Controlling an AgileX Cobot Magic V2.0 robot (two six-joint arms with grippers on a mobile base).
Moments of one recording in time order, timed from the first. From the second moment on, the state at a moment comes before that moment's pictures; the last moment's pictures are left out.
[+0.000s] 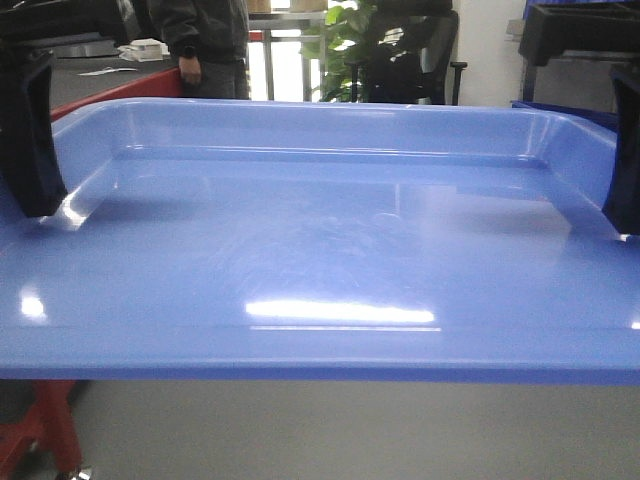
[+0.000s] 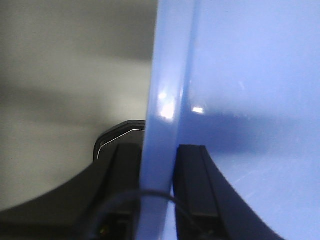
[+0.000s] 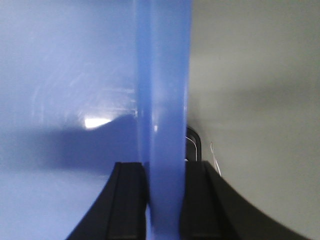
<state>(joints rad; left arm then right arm) -0.71 1.33 -1.07 0.07 1.07 -0.75 0.55 1.28 -1.01 -0.03 1.10 0.66</state>
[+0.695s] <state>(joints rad) -0.71 1.33 -1.07 0.07 1.07 -0.75 0.55 1.28 -1.01 -0.03 1.10 0.66</state>
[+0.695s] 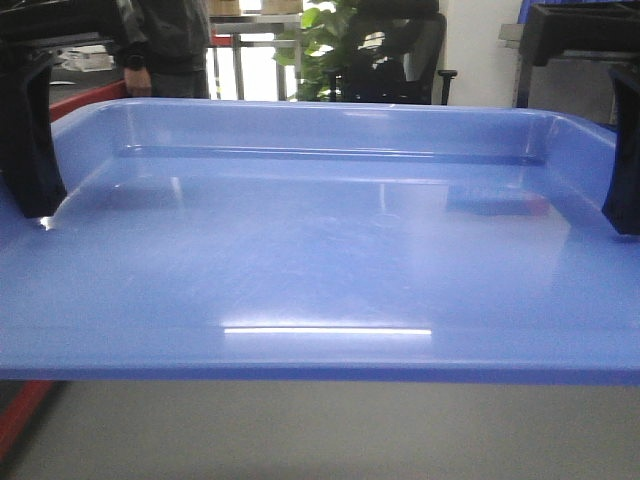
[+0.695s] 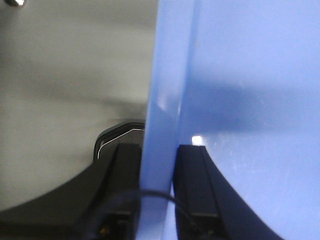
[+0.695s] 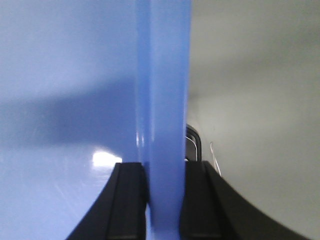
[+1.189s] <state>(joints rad) -0.71 1.33 -1.07 0.07 1.07 -0.75 0.55 1.28 -1.01 -0.03 1.10 0.66</state>
